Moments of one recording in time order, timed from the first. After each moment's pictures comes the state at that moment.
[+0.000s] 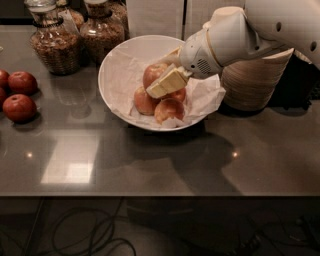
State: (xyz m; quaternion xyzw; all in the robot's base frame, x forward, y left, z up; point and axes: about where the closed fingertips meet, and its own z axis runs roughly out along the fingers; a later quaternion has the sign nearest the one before) arm 0.580 -0.012 0.939 -0.58 0.68 0.22 0.39
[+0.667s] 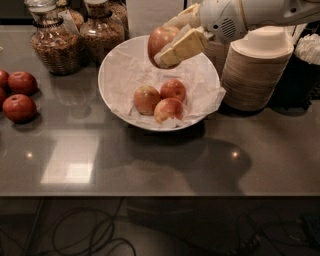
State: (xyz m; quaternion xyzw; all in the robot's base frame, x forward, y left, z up) arm 0.578 -0.034 1.033 -0.58 0.63 0.23 0.47
